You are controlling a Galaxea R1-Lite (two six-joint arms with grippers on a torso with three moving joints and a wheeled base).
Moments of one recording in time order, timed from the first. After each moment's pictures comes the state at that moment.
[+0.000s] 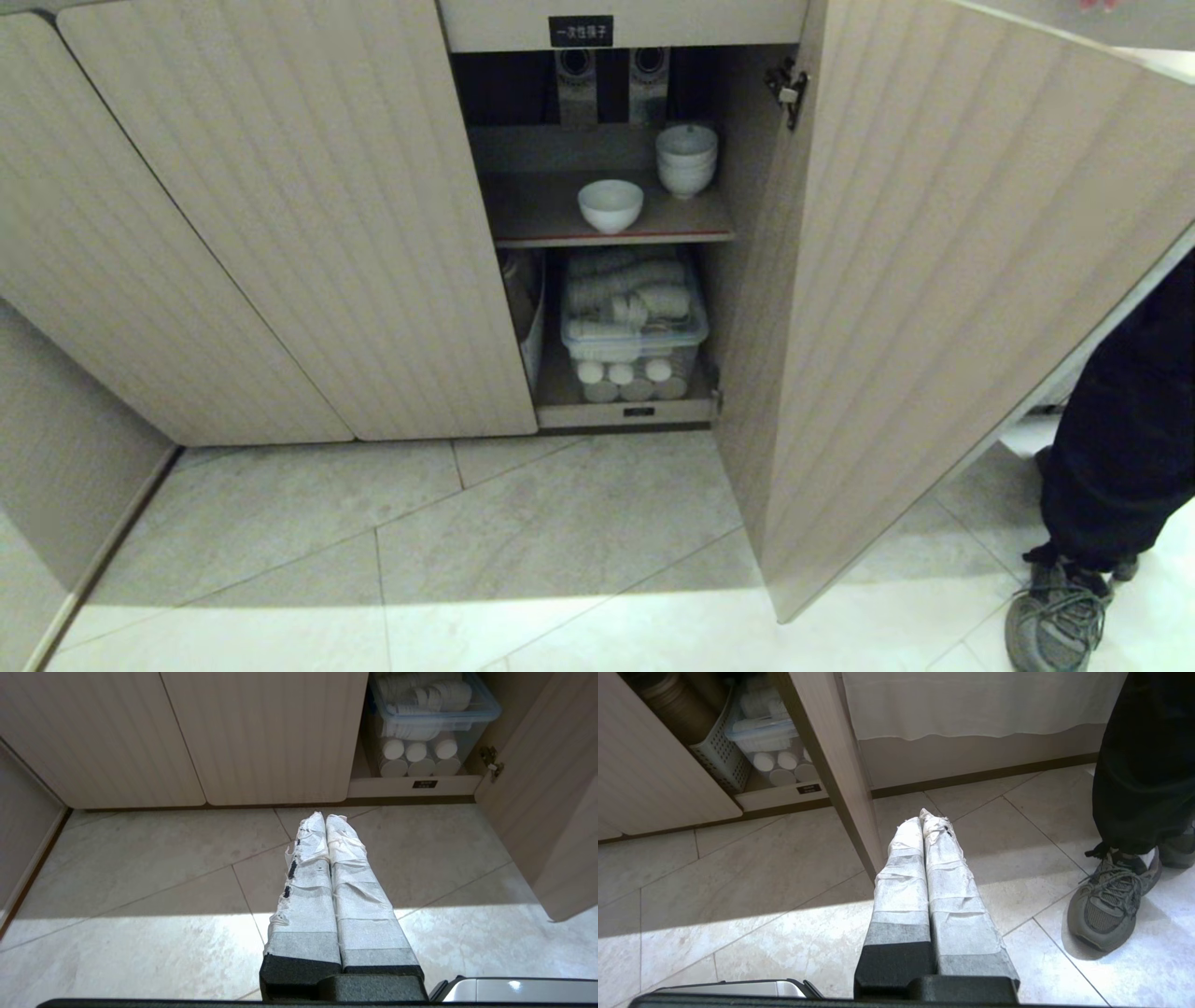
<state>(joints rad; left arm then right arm) 0.00 0.00 0.00 0.00 -0.01 -0.02 0.00 0.00 0.00 0.00 -0.03 0.14</state>
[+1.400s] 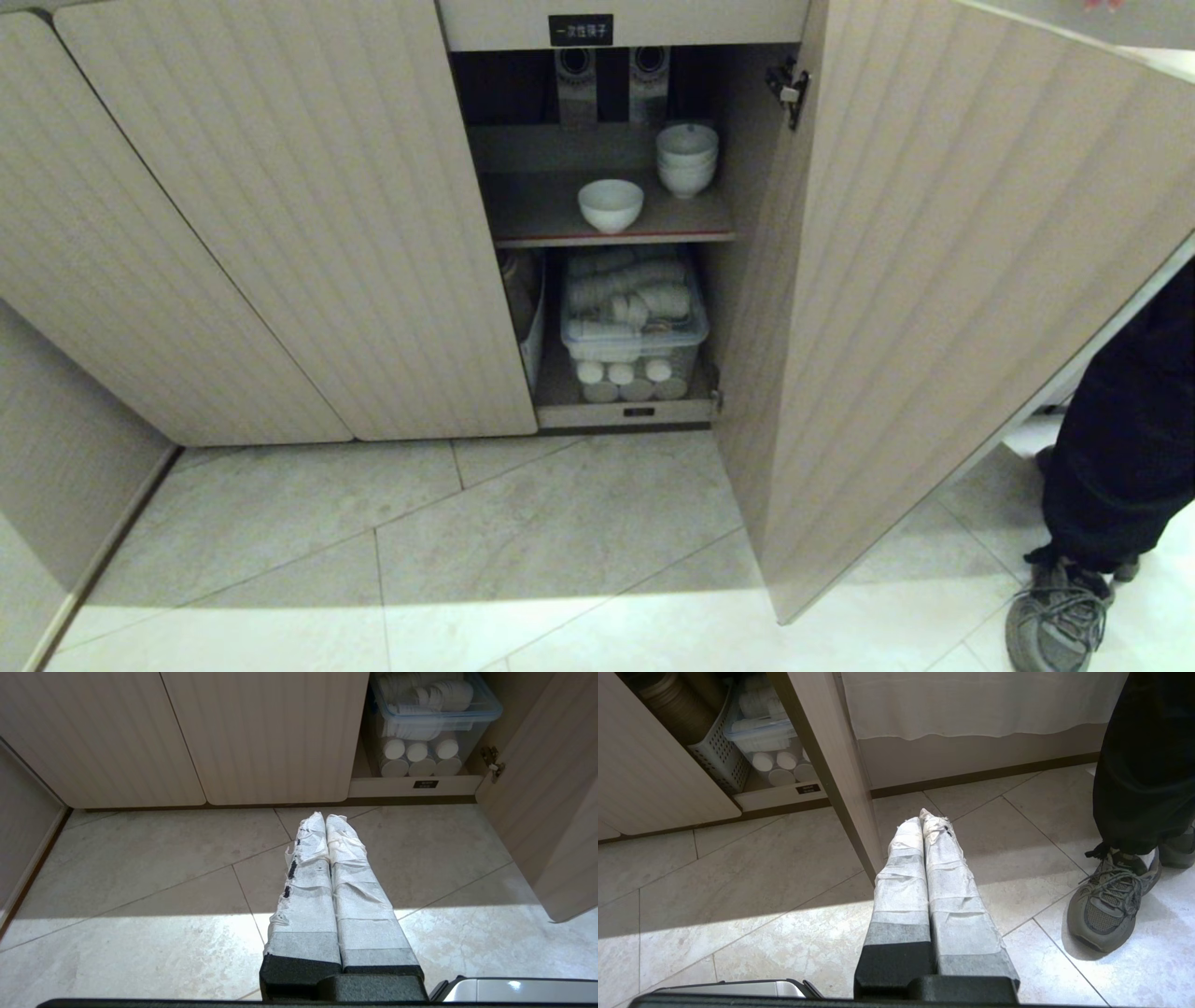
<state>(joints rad) 0.00 0.00 0.00 0.00 0.00 -0.02 0.00 0.00 0.00 0.00 -0.03 0.14</state>
